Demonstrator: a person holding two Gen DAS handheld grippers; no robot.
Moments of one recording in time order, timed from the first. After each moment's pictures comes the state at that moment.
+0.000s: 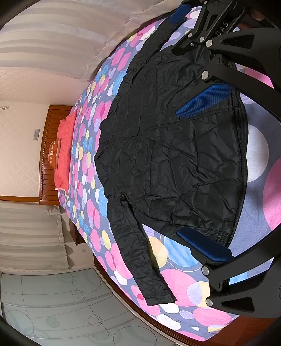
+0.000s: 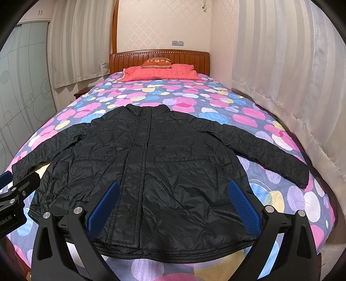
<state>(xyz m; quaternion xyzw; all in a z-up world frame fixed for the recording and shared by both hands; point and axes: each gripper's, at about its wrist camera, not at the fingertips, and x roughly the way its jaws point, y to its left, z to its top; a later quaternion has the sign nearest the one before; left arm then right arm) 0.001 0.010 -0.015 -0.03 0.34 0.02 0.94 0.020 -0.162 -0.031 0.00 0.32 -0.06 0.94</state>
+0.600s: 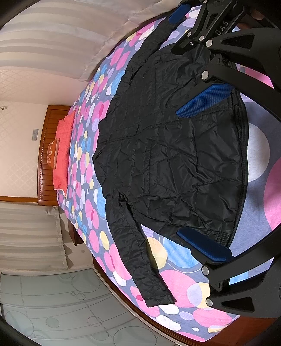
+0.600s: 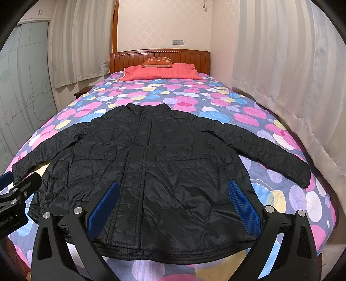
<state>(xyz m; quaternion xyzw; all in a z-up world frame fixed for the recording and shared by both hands) 0.000 0.015 -0.024 -0.03 0.34 0.01 0.94 0.023 -0.161 -0.033 0.01 0.32 -0.06 0.94</state>
